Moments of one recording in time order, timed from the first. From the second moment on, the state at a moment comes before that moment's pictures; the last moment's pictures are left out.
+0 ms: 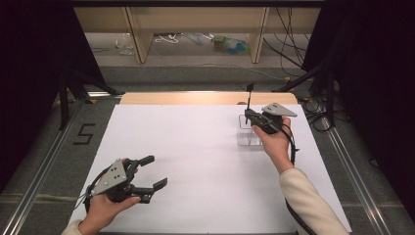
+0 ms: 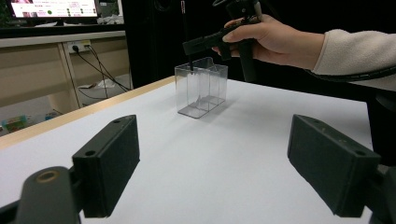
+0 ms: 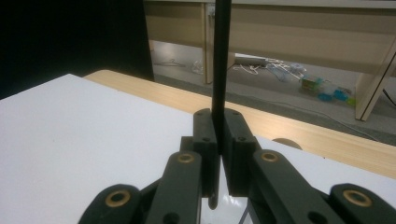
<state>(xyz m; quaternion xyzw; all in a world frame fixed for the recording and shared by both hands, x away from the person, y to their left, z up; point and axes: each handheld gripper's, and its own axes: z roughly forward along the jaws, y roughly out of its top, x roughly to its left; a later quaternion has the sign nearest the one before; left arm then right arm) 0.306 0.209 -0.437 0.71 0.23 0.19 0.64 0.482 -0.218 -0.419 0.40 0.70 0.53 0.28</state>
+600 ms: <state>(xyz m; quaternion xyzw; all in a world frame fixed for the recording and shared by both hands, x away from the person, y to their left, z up) 0.306 0.209 -0.437 0.71 0.23 0.19 0.64 0.481 -0.217 -0.422 0.40 0.70 0.52 0.27</state>
